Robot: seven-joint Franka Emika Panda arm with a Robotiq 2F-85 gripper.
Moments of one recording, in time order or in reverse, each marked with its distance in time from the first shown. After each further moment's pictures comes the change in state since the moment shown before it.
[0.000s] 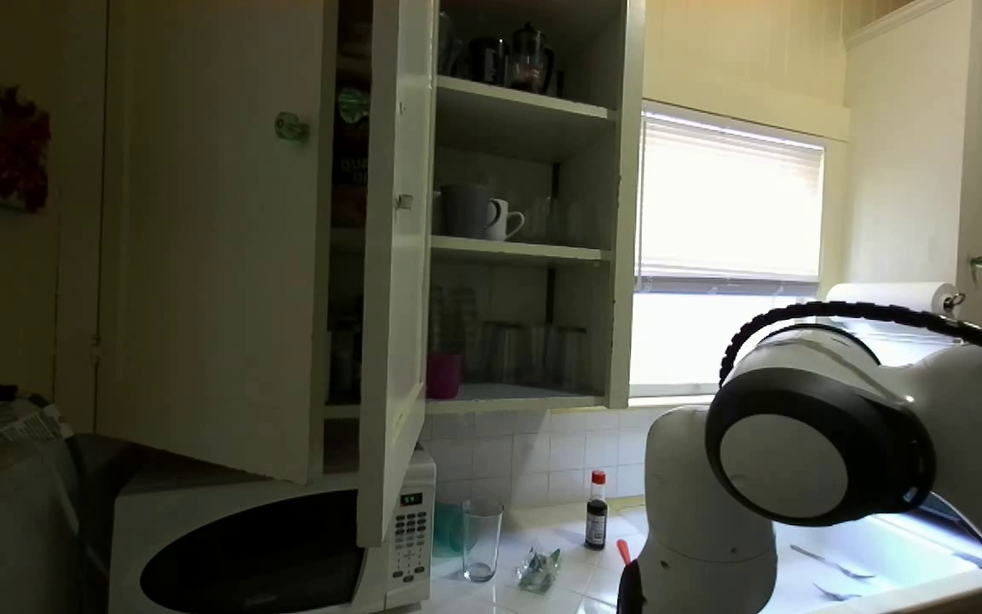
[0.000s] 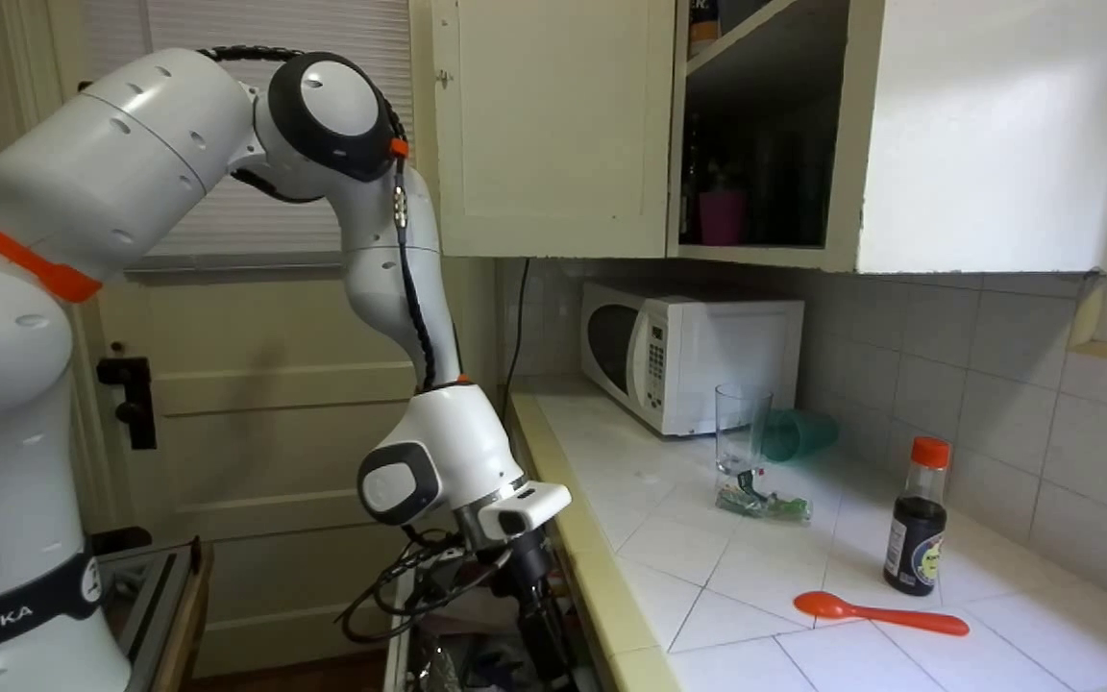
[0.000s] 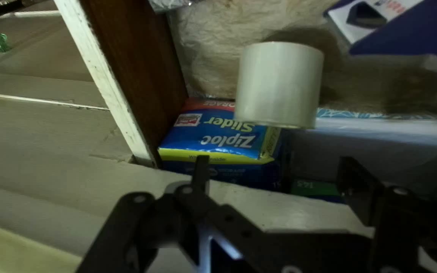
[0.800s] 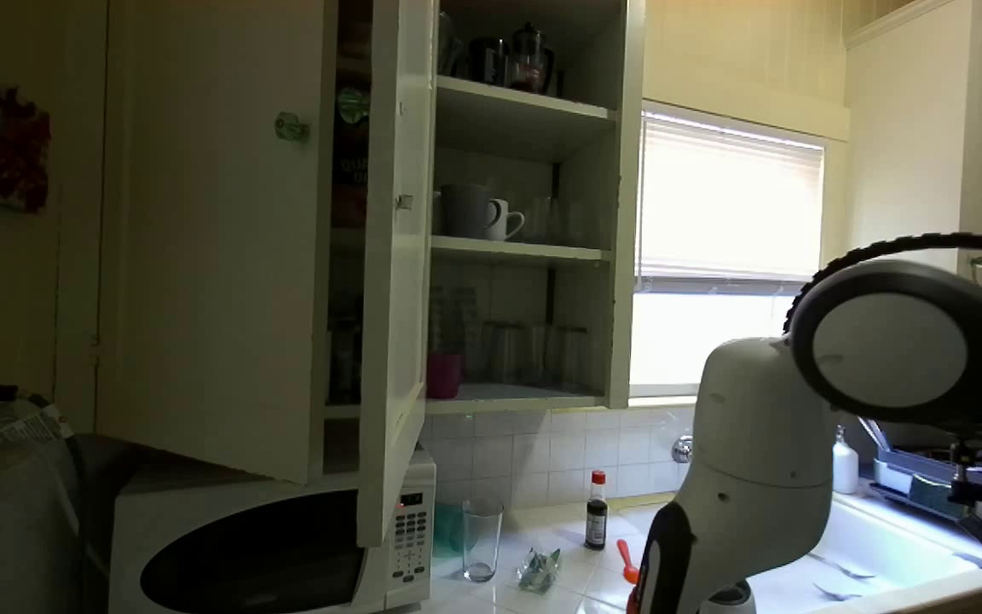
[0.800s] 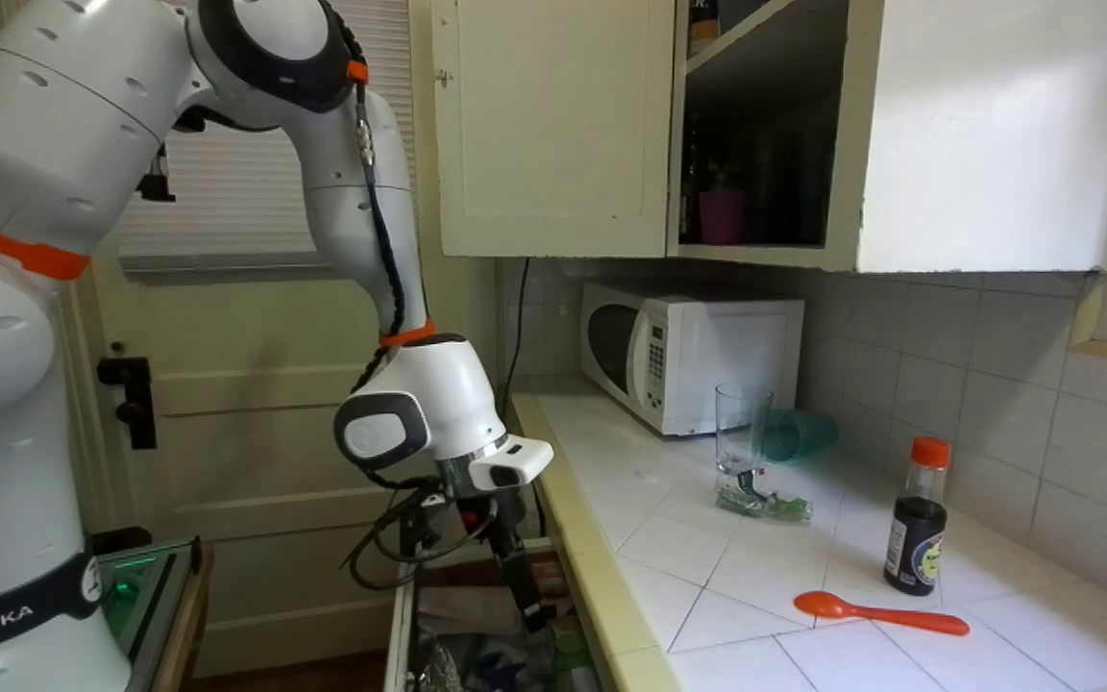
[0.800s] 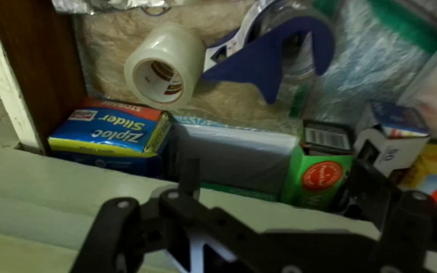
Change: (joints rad) arm -0.094 -0.266 0.137 -0.149 -0.222 -0.122 -0.039
